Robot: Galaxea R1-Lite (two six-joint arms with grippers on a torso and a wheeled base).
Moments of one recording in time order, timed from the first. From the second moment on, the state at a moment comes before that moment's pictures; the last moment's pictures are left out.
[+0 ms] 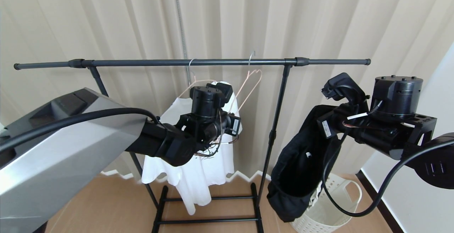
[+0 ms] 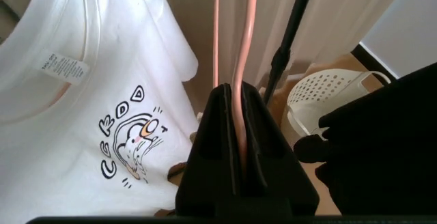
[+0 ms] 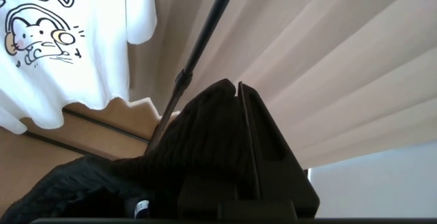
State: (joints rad) left arm -0.61 2.21 -1.34 -0.56 0.17 0.03; right arm 0.35 1.73 -0.81 -0.64 -0.21 -0.31
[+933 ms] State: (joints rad) left arm -0.70 1.76 -0.40 -1.03 0.13 0.04; right arm 0.35 1.75 -0.84 -0.64 -0.38 -0.31
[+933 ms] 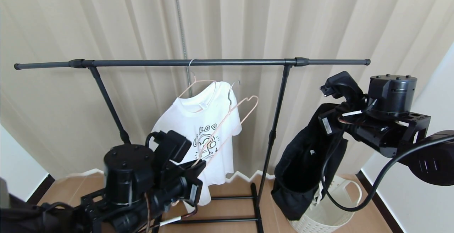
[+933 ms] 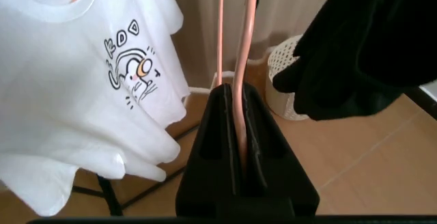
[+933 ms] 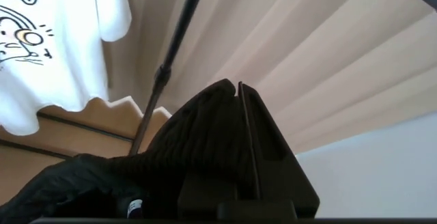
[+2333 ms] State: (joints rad) left arm -0.83 1.70 -0.26 -1.10 -0.03 0.03; right arm 0.41 1.95 -0.88 -0.91 -0.51 -0.33
